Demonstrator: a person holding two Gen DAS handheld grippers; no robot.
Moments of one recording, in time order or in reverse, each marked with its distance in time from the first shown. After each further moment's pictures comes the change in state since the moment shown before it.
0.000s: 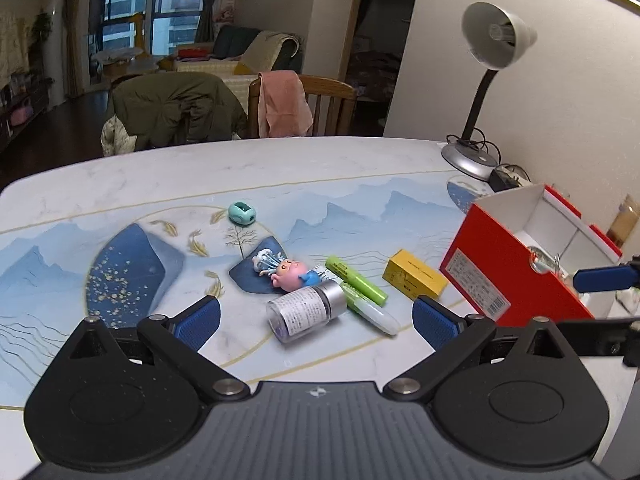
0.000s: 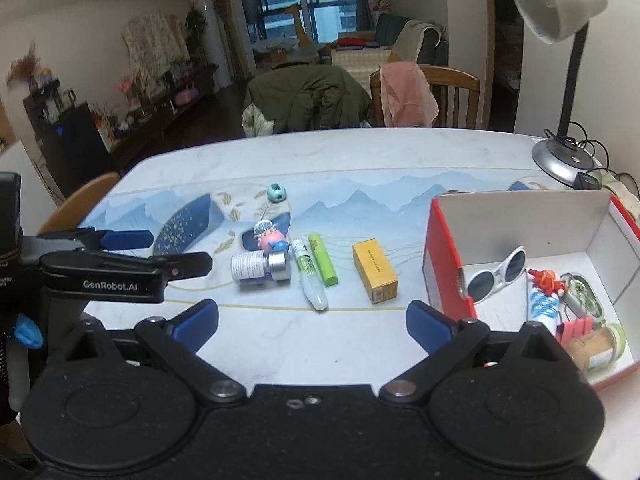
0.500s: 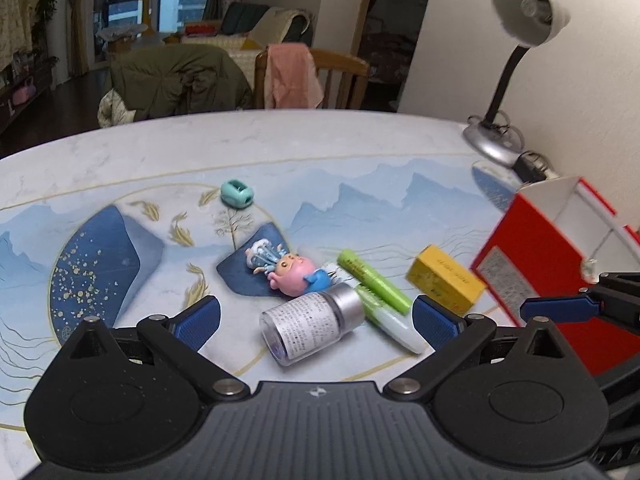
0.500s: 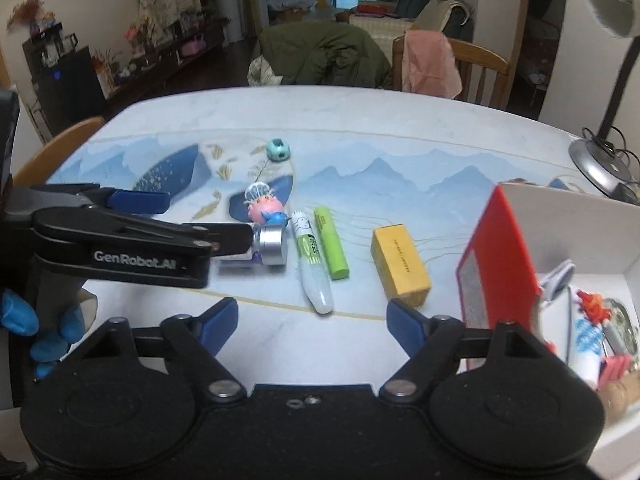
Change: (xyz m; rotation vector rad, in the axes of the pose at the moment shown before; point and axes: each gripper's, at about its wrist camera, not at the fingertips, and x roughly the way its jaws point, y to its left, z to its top) left arm 0.070 0.002 0.005 -0.021 0.076 0.043; right arm 0.088 0.013 0.005 -0.115 0.116 -0.020
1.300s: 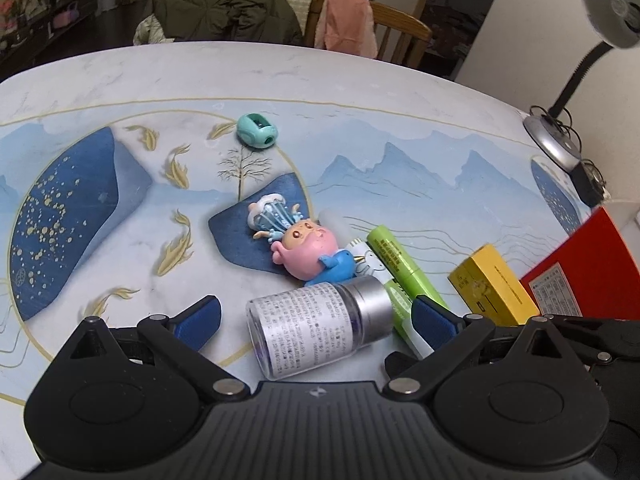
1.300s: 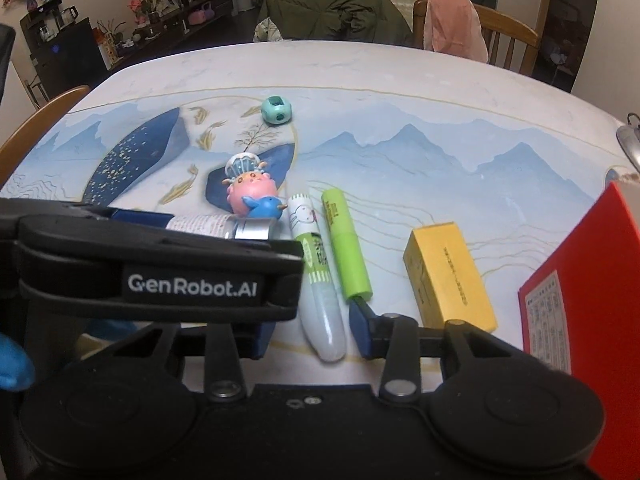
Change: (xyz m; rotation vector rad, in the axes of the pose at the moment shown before) left arm 0.064 0.003 0.002 -0.195 0.135 0.070; right arm 0.087 -0.007 0.015 -0.016 0.090 0.034
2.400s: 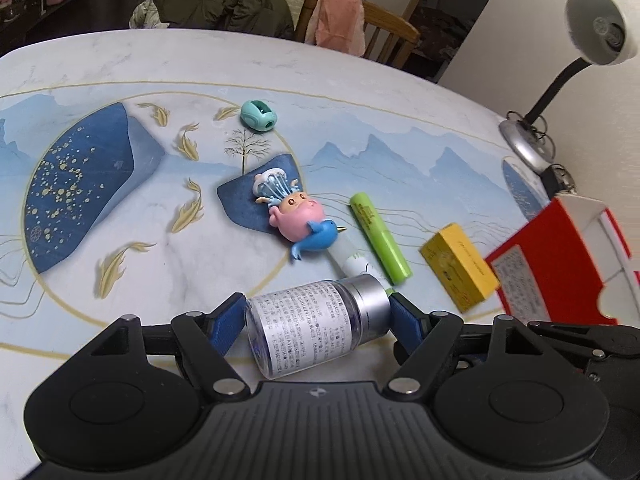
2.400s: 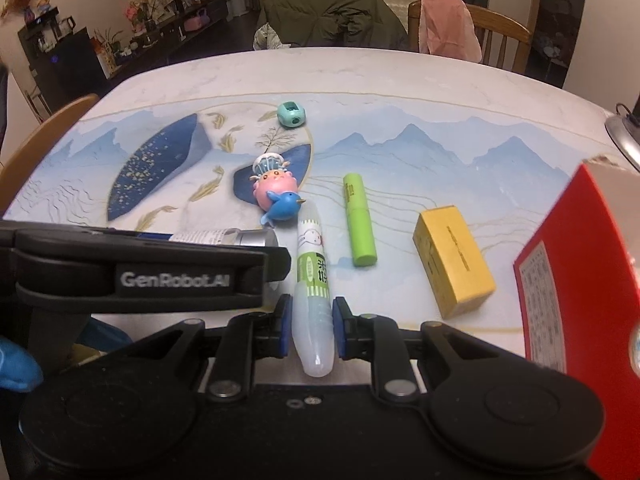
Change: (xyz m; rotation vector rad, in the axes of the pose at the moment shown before) left arm -0.042 0.014 -0.019 -0.044 0.021 -0.096; right arm -0.036 0.016 -0.011 0.052 -0.004 0.017
